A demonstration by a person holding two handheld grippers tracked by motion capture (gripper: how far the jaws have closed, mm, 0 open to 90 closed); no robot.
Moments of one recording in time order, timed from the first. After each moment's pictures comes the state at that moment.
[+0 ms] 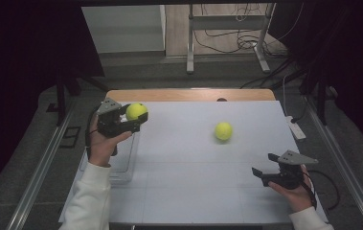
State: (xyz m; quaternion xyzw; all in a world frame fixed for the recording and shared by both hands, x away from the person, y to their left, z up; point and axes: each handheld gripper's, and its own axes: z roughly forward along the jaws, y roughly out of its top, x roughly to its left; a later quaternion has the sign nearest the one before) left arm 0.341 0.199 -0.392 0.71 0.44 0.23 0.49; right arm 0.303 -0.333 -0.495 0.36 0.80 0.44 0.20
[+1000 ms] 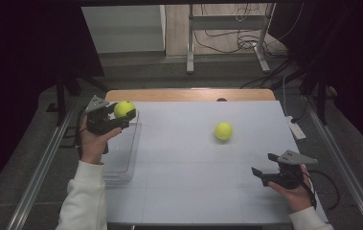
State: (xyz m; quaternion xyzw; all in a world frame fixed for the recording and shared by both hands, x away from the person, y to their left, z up) left arm 0.349 0.231 -0.400 0.69 0.49 0.25 0.48; right arm 0.304 -0.333 -0.496 0.36 0.80 0.43 0.20
